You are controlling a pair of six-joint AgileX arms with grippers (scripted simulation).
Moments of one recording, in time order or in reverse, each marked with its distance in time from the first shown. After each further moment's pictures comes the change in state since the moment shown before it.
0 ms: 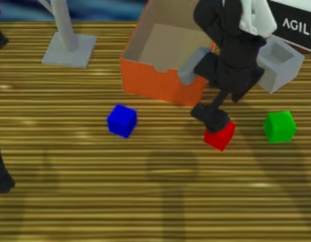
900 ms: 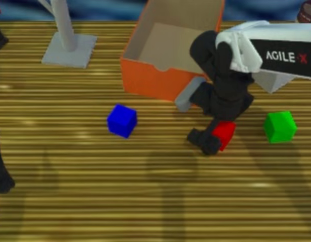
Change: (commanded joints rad) left arm 0.000 0.000 0.000 0.000 0.000 0.000; right arm 0.002 0.096 -0.205 0.301 0.001 0.003
